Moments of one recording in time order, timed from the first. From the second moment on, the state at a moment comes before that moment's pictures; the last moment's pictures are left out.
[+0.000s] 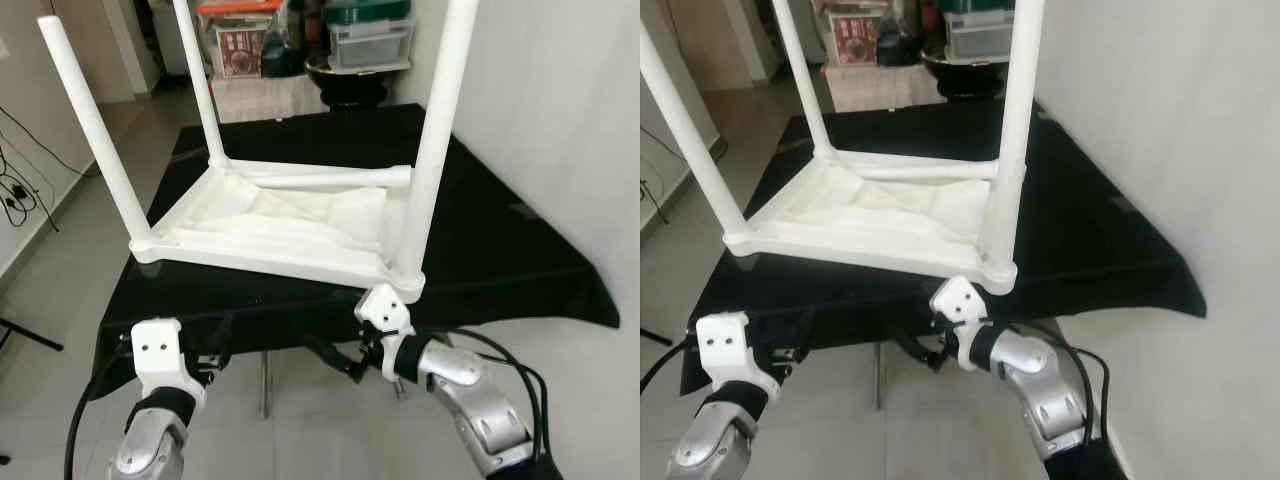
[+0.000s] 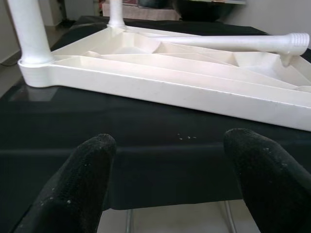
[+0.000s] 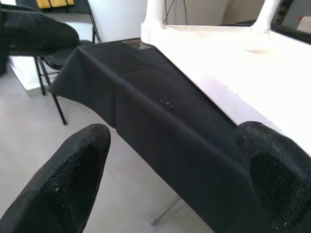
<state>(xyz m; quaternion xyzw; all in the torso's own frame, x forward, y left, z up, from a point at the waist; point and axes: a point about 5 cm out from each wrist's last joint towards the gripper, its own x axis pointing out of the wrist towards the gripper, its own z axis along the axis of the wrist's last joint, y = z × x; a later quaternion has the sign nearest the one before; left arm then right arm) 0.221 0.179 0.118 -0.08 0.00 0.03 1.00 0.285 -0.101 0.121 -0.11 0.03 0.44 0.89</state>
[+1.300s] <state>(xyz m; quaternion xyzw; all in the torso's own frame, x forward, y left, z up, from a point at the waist) 0.217 0.189 0.117 -0.03 0.01 0.05 1.00 0.291 -0.081 0.127 -0.14 0.01 0.43 0.89</state>
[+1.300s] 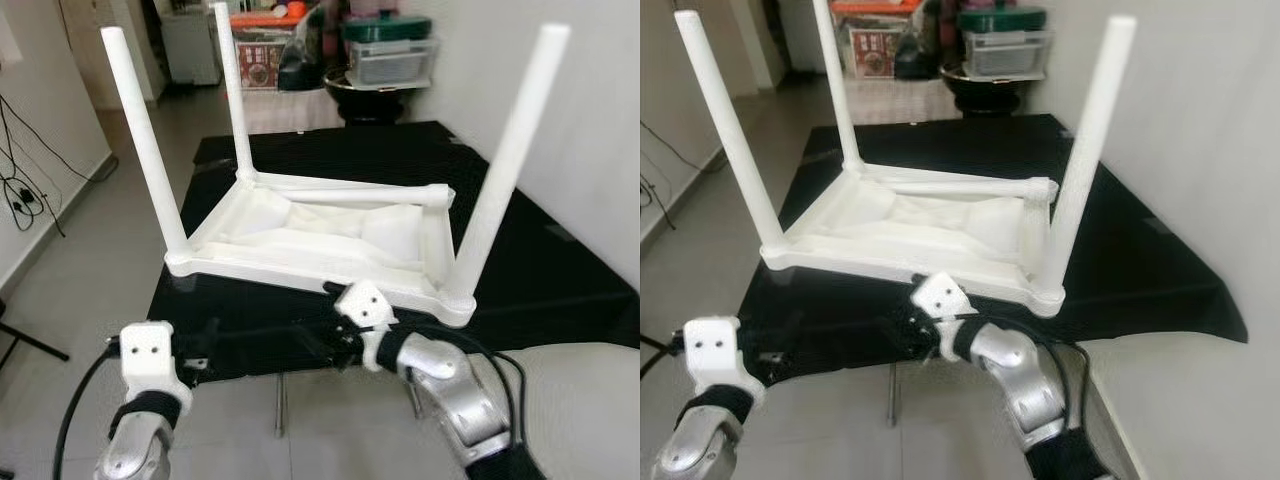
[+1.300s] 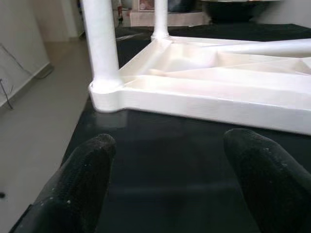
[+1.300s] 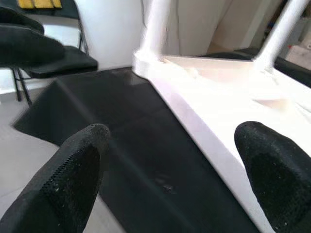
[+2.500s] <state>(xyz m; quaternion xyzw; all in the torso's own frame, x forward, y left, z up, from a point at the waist) 0.196 0.150 0.130 0.01 0.02 -0.05 1.00 0.275 -0.106 0.128 -0.20 0.07 0.57 0.80</state>
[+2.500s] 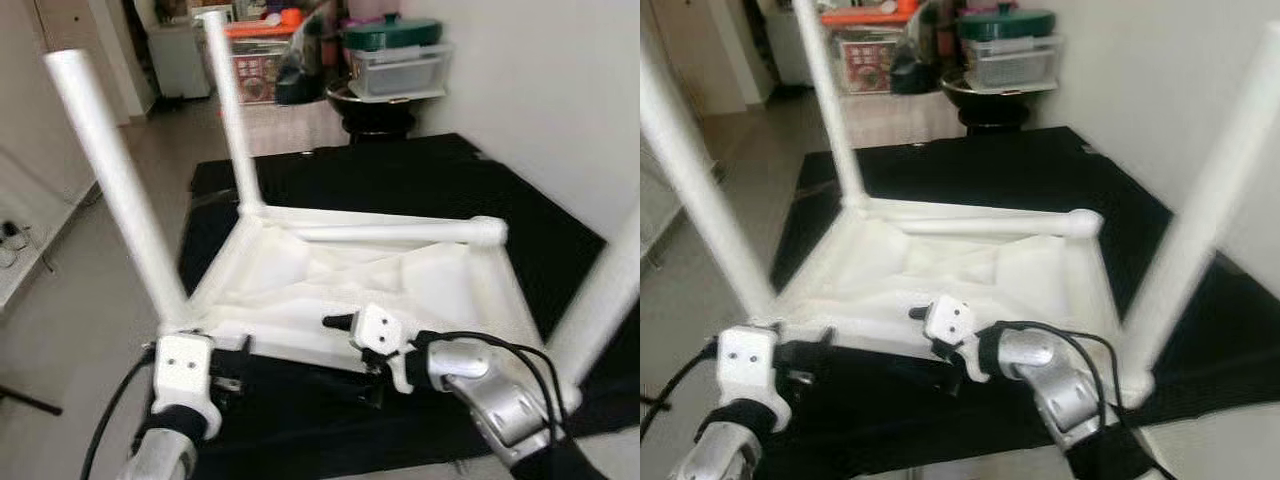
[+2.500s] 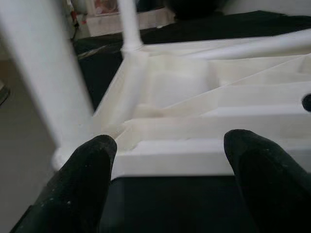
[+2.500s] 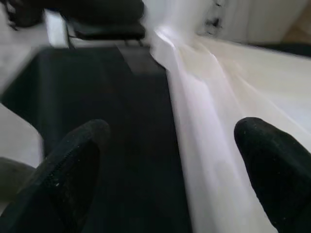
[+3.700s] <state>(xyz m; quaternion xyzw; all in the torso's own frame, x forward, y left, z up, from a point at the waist) 0.175 0.121 0.118 -0.09 0.10 -0.20 0.97 0.301 -0.148 0.140 -0.26 0.33 0.39 0.82</state>
